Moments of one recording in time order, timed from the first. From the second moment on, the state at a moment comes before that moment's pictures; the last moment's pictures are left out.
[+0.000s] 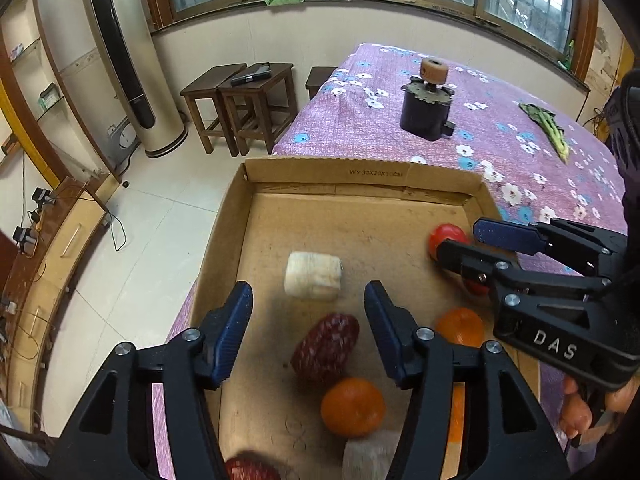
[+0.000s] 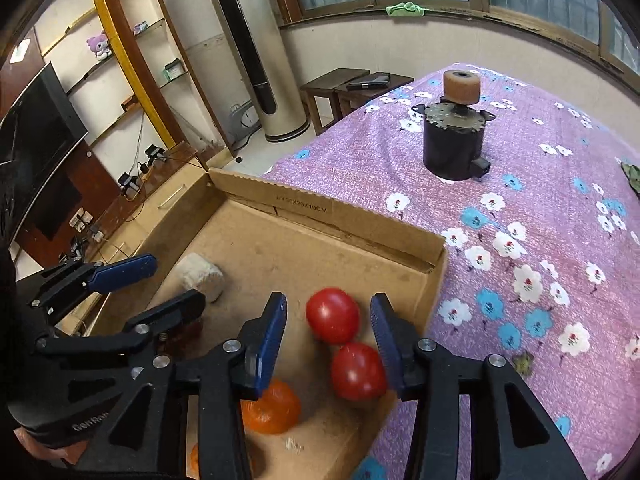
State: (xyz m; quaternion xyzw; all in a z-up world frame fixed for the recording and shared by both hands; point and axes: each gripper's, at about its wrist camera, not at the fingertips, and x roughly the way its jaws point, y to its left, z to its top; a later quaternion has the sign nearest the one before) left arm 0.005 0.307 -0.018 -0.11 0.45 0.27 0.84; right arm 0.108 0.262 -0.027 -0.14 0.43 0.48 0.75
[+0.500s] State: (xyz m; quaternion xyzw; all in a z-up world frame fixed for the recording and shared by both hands) left arm -0.055 0.257 -0.003 -0.11 0.42 0.25 0.86; right arm 0.069 0.206 -0.009 -0.16 0.39 0.53 0.74
